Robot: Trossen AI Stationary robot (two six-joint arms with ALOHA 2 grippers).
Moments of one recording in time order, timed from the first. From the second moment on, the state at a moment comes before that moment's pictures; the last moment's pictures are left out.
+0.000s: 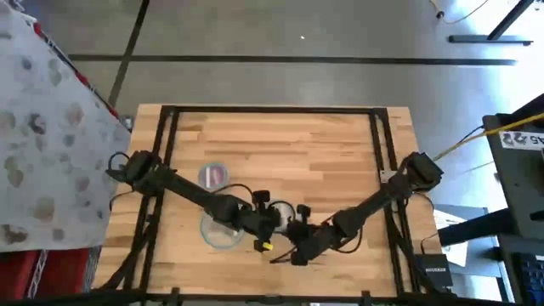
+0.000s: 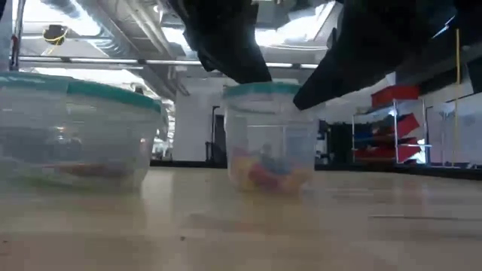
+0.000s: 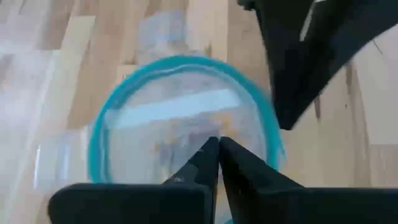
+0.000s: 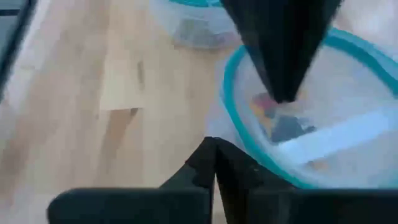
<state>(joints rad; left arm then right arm) -0.41 1.95 1.40 -0.45 -0.36 -0.29 0.55 1.82 1.06 -0.12 0.55 0.50</state>
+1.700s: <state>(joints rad) -0.44 1.66 1.40 -1.04 -0.56 -0.47 0.53 1.75 1.06 0.10 0.30 0.18</state>
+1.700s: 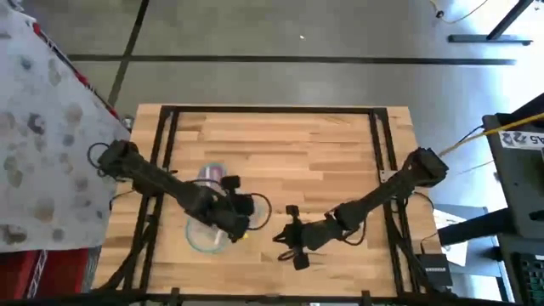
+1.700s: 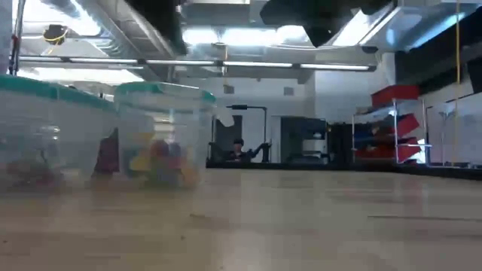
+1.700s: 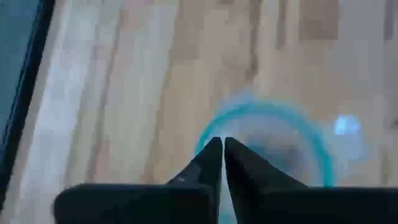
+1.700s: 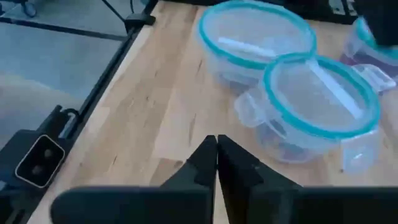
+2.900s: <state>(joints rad) -0.30 1.86 1.42 -0.53 -0.20 -0.18 0.61 1.76 1.06 0.05 0.29 0.43</state>
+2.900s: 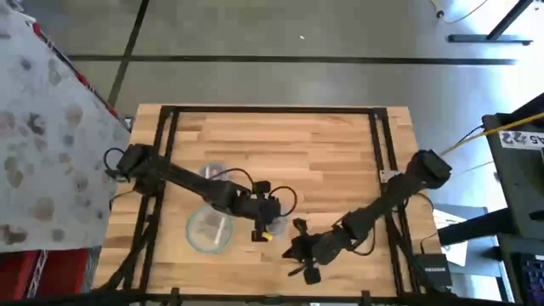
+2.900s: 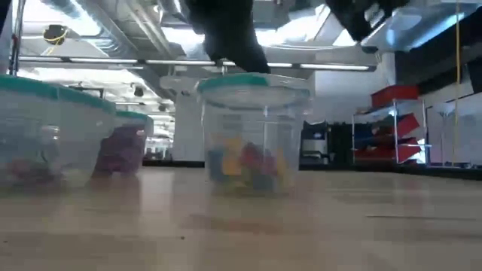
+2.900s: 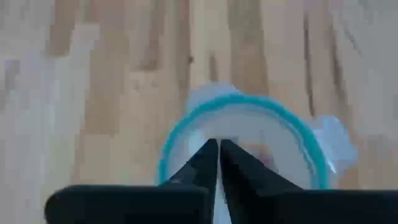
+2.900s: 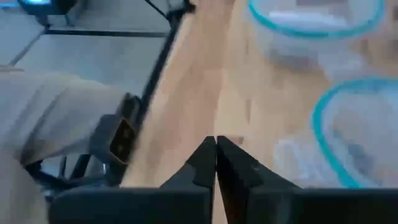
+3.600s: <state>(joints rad) -0.28 1.89 1.24 -0.30 -0.11 -0.29 0.53 1.82 1.06 -0.17 0.44 0.50</state>
